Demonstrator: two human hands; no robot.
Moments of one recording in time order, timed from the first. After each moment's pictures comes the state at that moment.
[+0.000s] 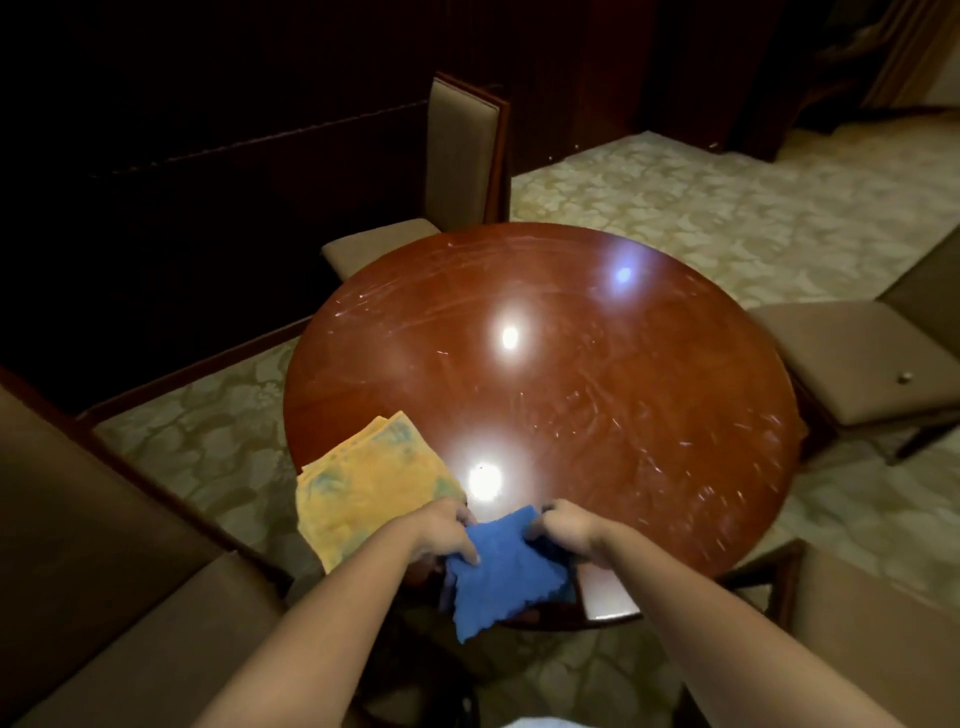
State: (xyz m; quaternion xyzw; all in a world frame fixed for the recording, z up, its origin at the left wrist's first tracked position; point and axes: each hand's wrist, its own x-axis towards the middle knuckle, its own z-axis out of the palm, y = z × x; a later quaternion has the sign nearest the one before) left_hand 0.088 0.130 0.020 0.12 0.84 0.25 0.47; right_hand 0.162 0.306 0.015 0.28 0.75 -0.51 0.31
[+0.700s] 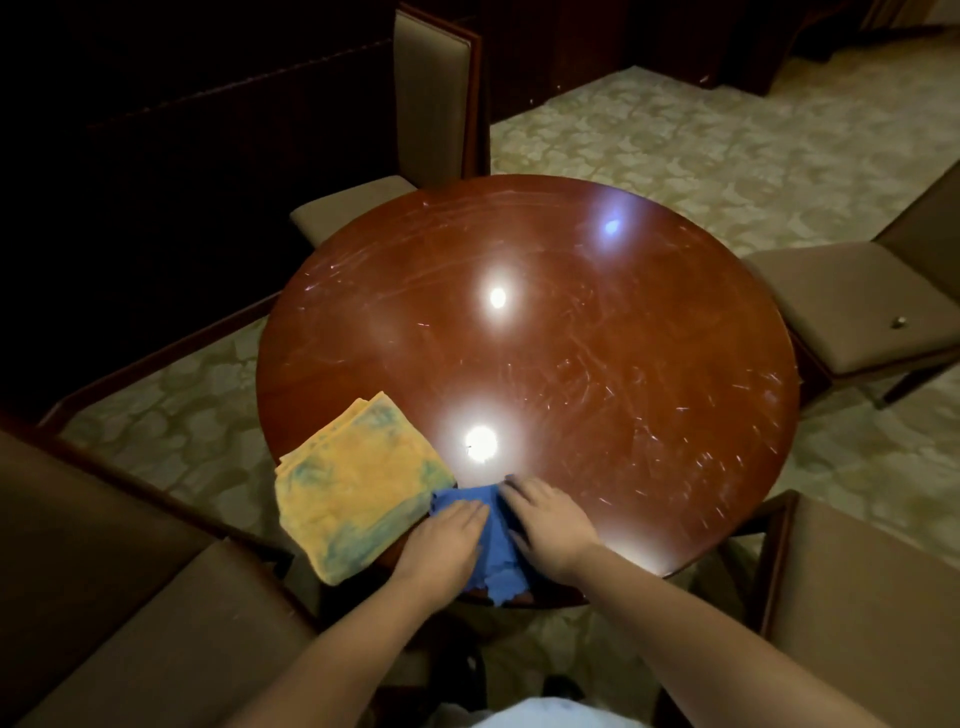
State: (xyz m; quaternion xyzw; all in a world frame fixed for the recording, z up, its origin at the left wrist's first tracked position) left_hand 0.126 0.128 -0.027 0.42 0.90 0.01 0.14; right_hand 0.178 0.294 -0.033 -0.02 0.98 -0.15 0.14
